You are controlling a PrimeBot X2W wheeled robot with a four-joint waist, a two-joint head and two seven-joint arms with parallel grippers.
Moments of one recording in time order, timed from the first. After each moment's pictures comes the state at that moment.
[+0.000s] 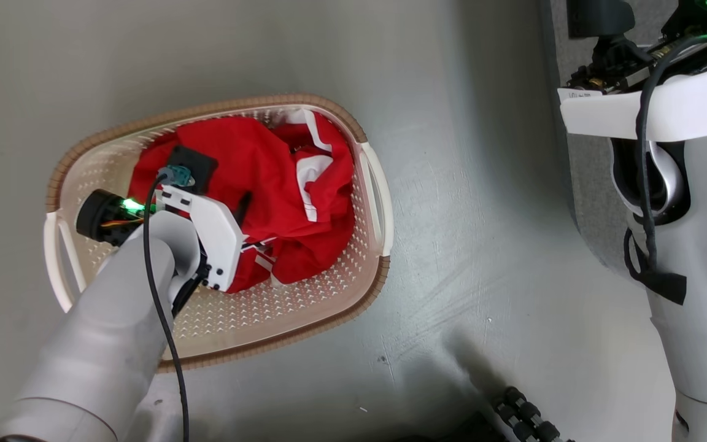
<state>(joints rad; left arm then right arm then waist) -0.91 0.09 -0.62 0.95 -0.44 -0.10 0.08 -0.81 -0.06 0.15 -0.03 0.20 0.12 -0.26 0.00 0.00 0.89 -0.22</state>
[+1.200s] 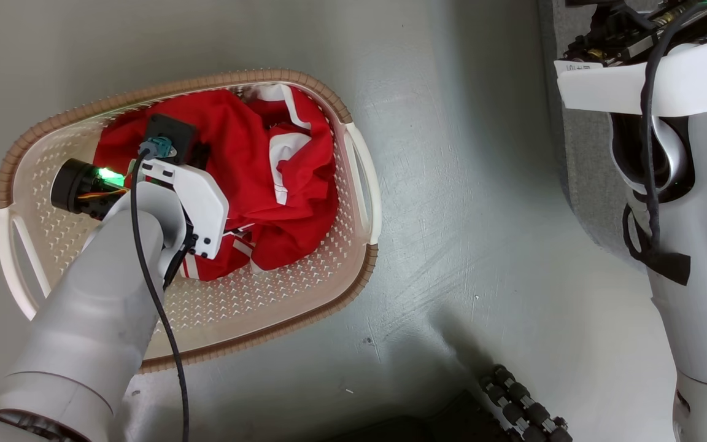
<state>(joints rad) -1.00 0.08 -0.62 1.04 -0.40 -0.03 0.00 -0.88 -0.06 0.18 -0.02 0.23 0.12 -0.26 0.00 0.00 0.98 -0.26</state>
